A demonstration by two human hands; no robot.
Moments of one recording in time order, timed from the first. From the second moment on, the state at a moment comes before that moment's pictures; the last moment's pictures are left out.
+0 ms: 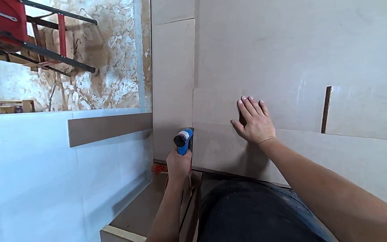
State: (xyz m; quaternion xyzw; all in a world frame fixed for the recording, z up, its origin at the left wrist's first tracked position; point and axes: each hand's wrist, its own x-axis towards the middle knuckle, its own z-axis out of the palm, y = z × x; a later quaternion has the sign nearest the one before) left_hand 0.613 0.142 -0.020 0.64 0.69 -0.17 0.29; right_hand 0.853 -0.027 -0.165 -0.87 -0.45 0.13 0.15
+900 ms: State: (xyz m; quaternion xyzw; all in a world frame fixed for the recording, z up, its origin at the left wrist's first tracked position) left_hand 0.685 0.191 -0.028 0.64 0.68 -0.13 0.33; right_hand 0.853 -0.028 -0.170 -0.87 -0.45 0.11 0.15
